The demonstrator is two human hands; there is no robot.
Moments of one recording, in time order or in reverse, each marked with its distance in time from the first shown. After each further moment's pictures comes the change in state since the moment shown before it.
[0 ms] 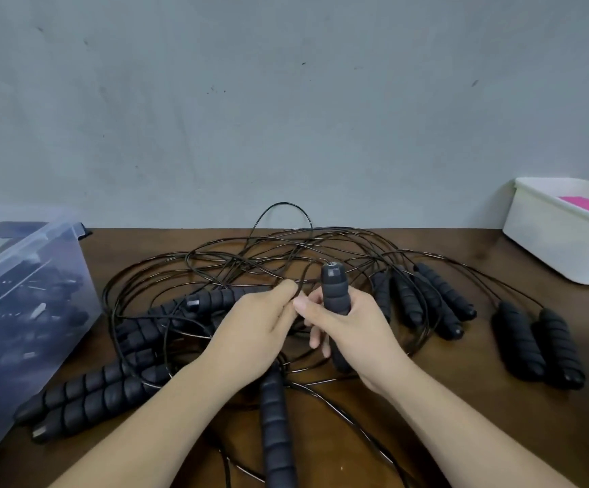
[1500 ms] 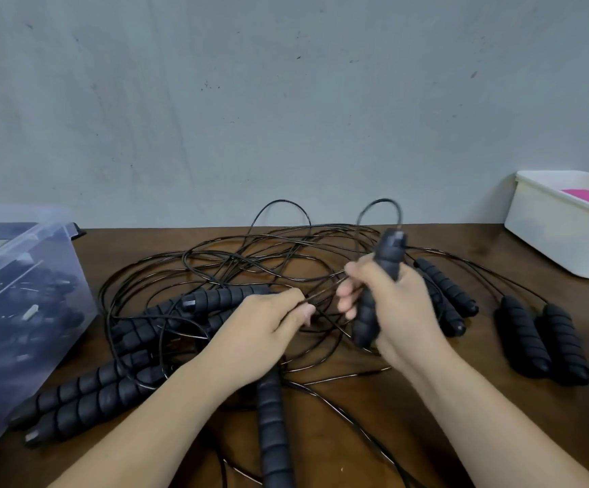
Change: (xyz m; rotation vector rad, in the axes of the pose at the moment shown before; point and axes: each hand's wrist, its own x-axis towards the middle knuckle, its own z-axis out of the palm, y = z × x) left_hand 0.003 0.000 0.005 -0.002 -0.087 0.006; right_hand 0.003 -0.032 -0.025 0.294 0.268 0.004
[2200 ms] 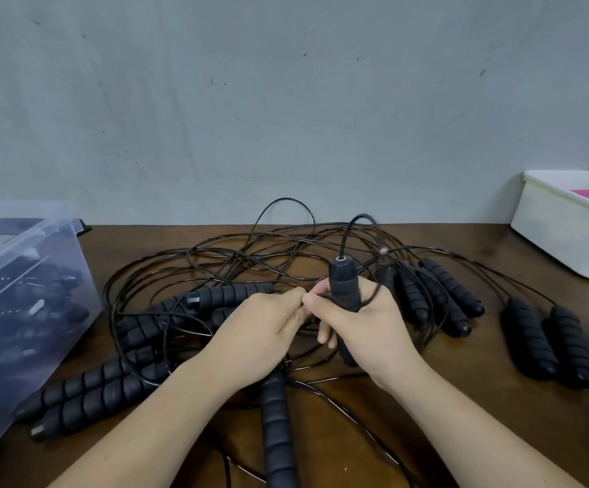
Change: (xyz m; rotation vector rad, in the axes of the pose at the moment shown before) left_hand -0.003 -0.001 -0.003 0.073 -0.014 0.032; right_hand -0.012 0.030 0.010 -0.404 -0.190 -0.125
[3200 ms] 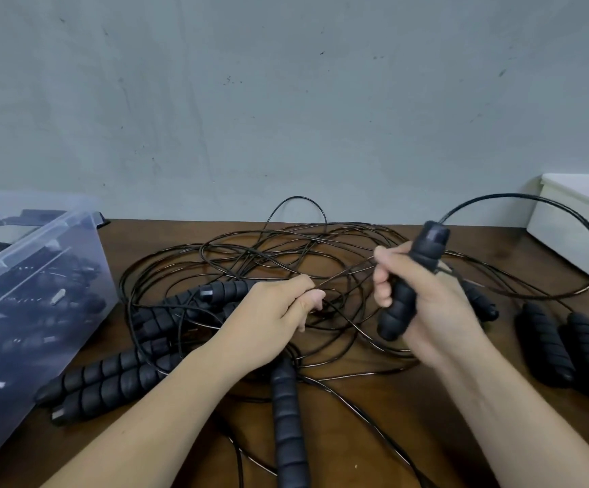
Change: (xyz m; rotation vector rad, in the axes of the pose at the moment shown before) left_hand 0.003 0.000 -0.009 -0.121 0.056 -0.034; right_hand 0.011 -0.025 -0.034 0.590 0.074 0.073
